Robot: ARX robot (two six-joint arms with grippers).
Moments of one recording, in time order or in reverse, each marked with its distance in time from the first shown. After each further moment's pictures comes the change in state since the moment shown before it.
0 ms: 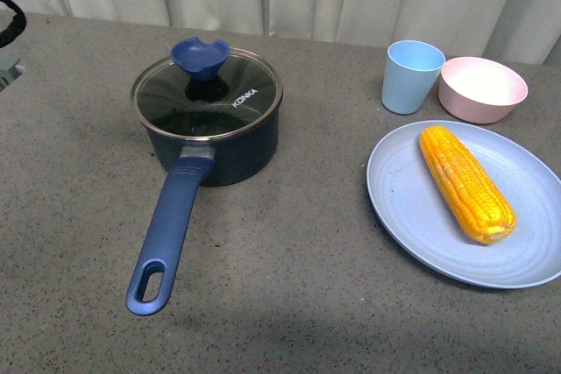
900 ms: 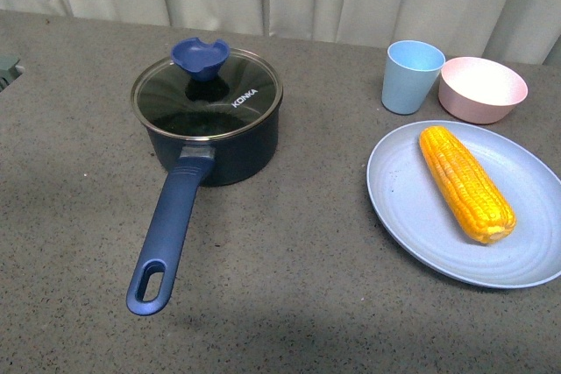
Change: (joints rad) left arm 0.131 -0.510 -0.420 0.016 -0.082 -0.005; right arm 0.000 0.000 0.000 0.000 0.000 0.000
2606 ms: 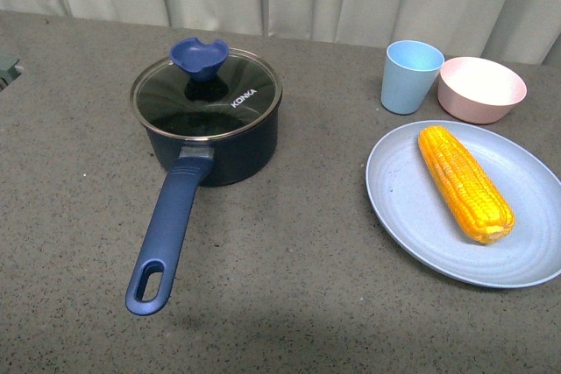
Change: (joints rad) left arm 0.051 -1.271 -0.365 -0.832 0.093 0.090; right arm 0.000 0.000 0.000 0.000 0.000 0.000
